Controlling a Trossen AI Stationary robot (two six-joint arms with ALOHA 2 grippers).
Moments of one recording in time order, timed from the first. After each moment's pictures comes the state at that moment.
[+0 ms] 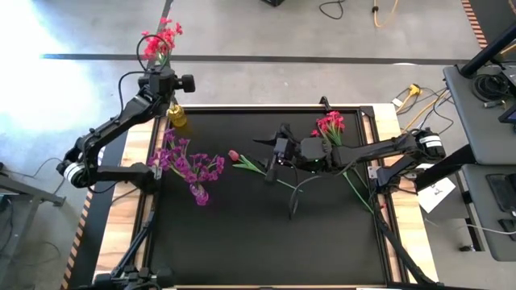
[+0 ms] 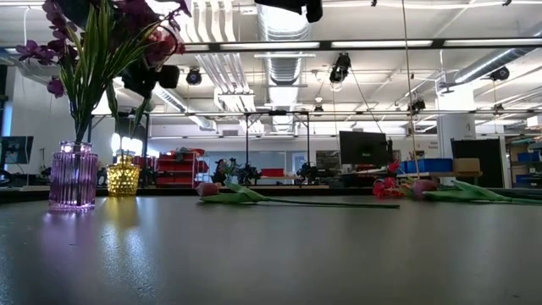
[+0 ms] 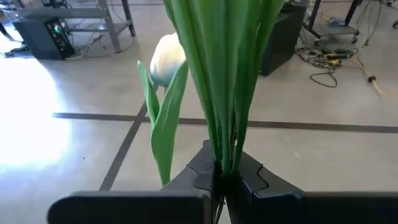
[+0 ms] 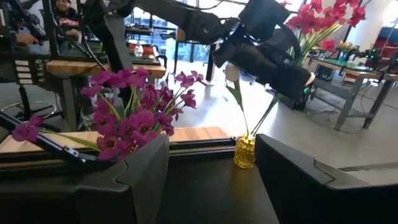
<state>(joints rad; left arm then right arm) 0.96 1.16 0.93 -0.21 -0.65 -0.25 0.07 1.55 1.15 0.36 0.34 -0.10</state>
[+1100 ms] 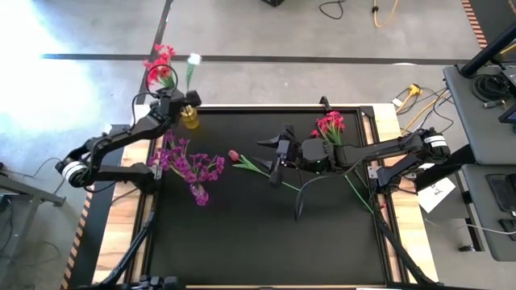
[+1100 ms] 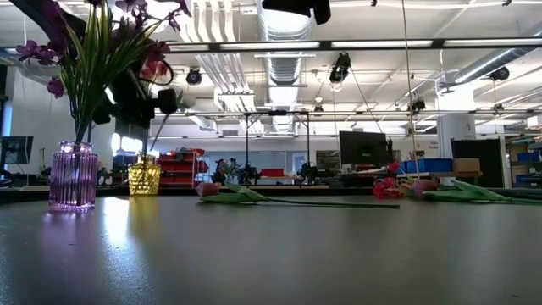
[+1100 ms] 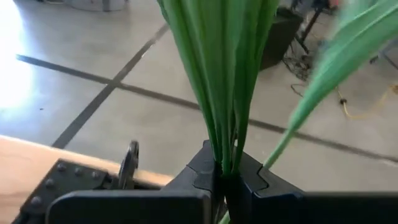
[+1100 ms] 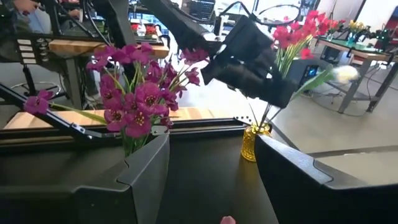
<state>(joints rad) 0.89 1.15 0.60 0.07 -0.66 -0.56 0.08 1.51 1.14 0.23 0.34 -0.07</state>
